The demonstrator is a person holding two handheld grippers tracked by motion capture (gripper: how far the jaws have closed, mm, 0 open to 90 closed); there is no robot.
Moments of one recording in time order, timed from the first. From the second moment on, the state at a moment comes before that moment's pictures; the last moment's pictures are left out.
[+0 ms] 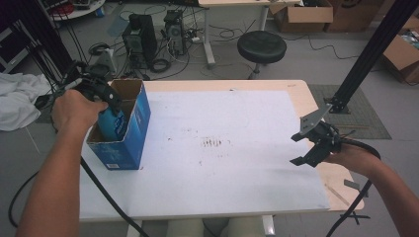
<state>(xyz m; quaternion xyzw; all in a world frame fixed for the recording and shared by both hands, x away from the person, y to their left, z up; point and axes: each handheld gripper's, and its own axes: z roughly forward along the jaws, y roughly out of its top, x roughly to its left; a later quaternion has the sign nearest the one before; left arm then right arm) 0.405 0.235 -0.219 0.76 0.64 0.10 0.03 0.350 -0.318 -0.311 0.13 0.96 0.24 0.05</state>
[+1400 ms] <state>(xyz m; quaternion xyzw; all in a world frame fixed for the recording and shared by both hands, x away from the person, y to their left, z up) 0.412 0.243 -0.283 0.75 0.65 0.07 0.03 0.349 -0.318 -0.318 0.14 0.96 0.23 0.04</state>
